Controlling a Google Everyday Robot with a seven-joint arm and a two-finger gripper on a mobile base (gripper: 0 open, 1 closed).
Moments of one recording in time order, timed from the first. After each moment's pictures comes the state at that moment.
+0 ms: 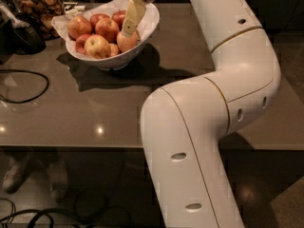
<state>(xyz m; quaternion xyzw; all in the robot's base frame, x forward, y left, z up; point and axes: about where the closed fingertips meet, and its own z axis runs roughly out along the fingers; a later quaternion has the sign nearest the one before) 0.727 0.042 0.971 -0.62 0.74 0.09 0.23</state>
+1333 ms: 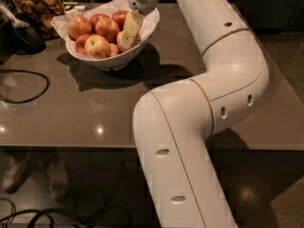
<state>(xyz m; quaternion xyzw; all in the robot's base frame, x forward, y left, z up) 0.734 0.049 0.931 -0.62 0.76 0.10 0.19</state>
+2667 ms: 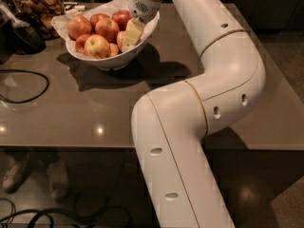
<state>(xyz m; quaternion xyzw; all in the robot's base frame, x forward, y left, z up) 0.733 0.048 0.906 -0.61 0.77 0.12 0.16</state>
